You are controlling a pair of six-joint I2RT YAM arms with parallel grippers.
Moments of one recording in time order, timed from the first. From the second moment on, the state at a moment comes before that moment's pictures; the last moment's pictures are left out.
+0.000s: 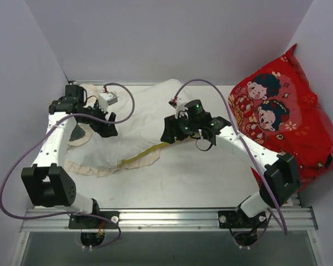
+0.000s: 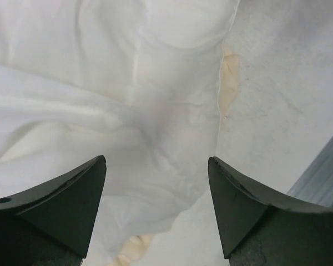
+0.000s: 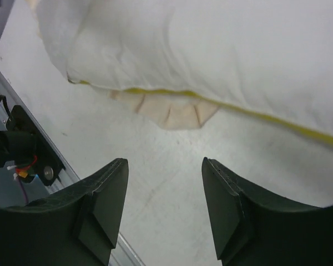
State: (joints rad) left arm 0.05 1.52 1.45 -1.09 0.68 0.63; right arm 0.66 1.55 1.24 -0.35 -0.36 0.20
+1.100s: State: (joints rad) left arm -0.35 1.67 1.24 -0.73 0.39 0.60; right arm 0.72 1.93 1.03 0.07 -0.30 0.96
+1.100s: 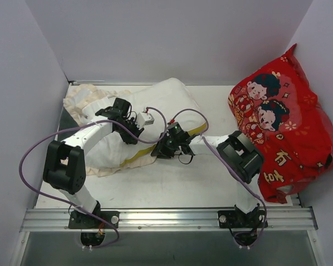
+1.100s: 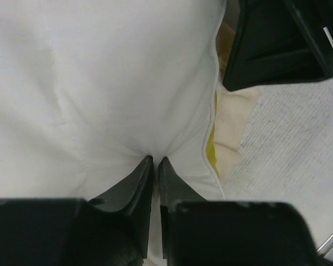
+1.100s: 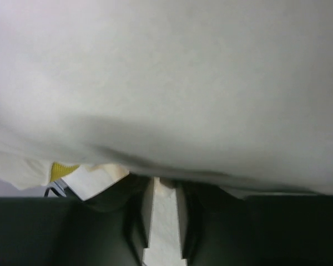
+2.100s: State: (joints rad) left arm -0.29 1.68 1.28 -0.85 0.45 0.87; right arm 0.35 1.45 0.73 -0.28 -0.49 0.62
